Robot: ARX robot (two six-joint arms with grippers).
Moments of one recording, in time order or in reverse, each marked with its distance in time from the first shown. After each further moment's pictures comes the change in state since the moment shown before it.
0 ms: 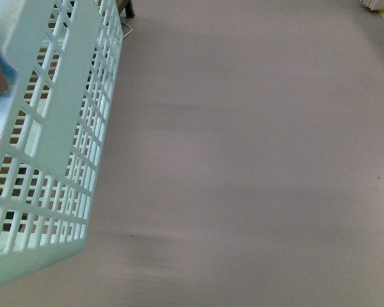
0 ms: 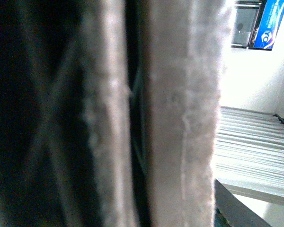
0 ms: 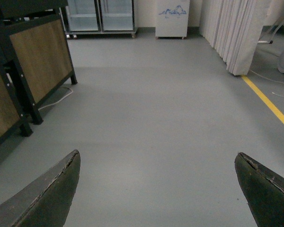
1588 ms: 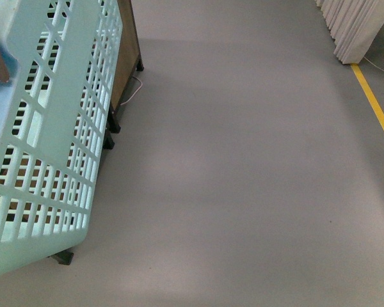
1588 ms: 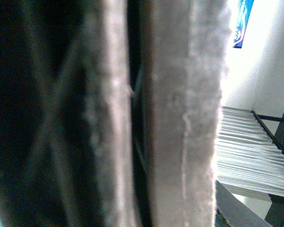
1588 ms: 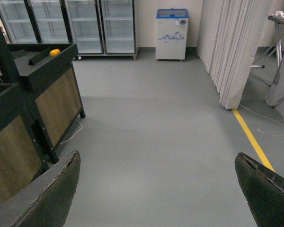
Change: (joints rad) left arm 0.000 0.000 0.008 0.000 0.000 0.000; right arm 0.000 0.000 0.000 0.000 0.000 0.000
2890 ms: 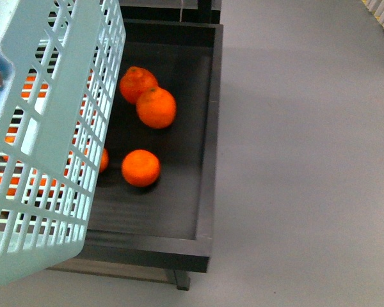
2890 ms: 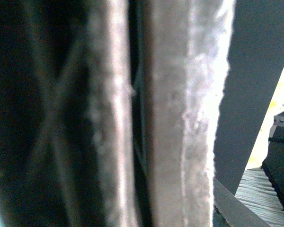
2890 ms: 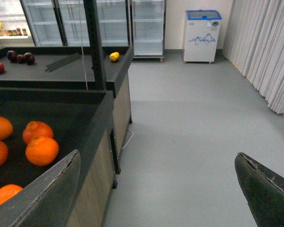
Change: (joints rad) left arm 0.000 -0.001 0.002 -0.002 0.003 0.002; right arm 0.000 -0.001 0.000 0.000 0.000 0.000
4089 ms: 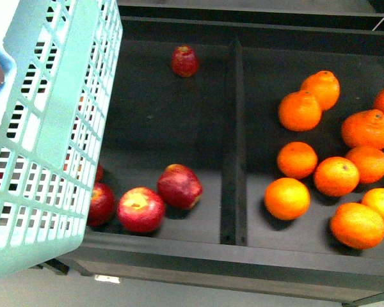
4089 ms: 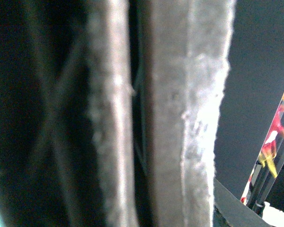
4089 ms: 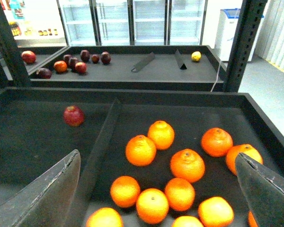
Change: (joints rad) left arm 0.001 0.000 0.001 0.000 -0.001 0.002; right arm 0.000 0.000 0.000 0.000 0.000 0.000
